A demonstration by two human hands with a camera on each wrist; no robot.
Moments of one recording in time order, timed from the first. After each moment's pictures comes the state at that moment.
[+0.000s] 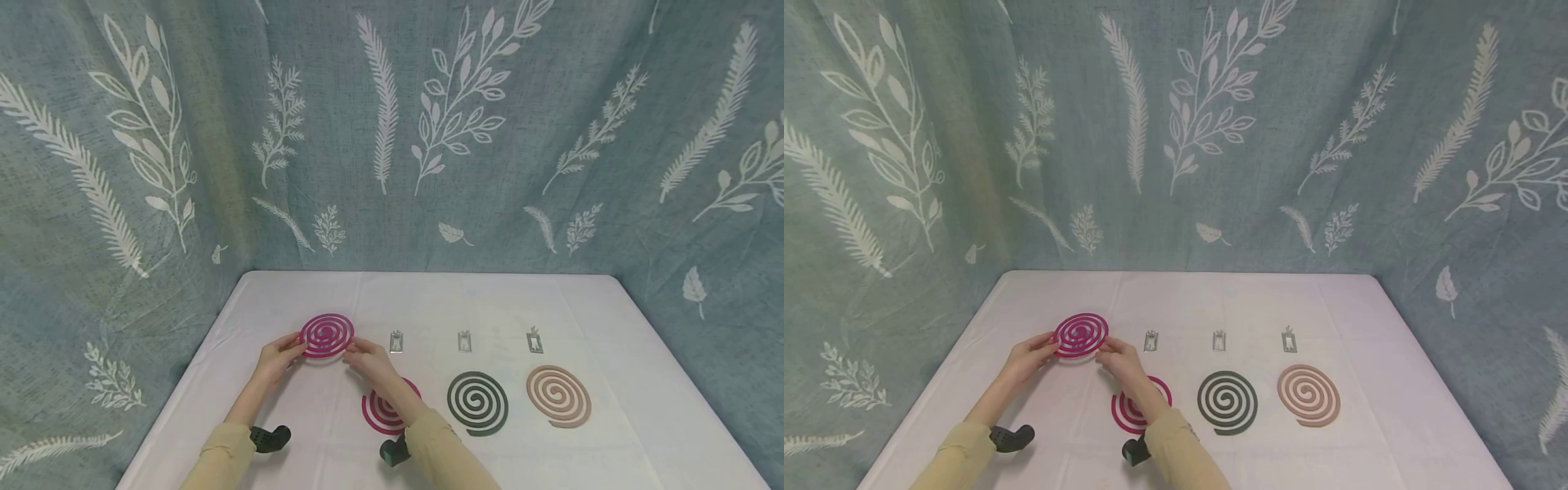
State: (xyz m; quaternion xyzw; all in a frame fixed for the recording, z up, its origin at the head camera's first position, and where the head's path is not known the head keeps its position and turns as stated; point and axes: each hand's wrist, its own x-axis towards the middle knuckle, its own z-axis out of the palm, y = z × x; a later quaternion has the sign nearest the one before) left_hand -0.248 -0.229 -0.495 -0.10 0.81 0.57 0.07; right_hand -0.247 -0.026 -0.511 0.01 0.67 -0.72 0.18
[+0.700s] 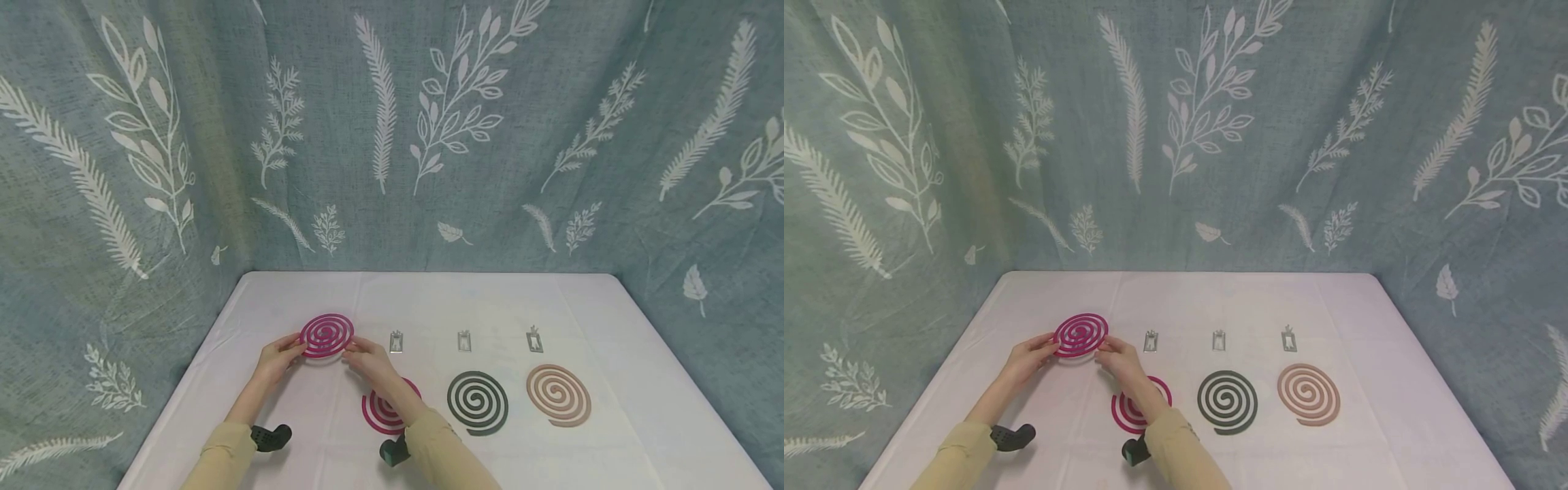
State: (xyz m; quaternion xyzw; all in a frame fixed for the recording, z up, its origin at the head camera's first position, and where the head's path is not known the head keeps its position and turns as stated) left_hand -0.251 -0.230 -0.498 -0.11 0.81 0.57 0.07; right_hand -0.246 -0.028 -0.510 0.01 0.66 -0.73 0.17
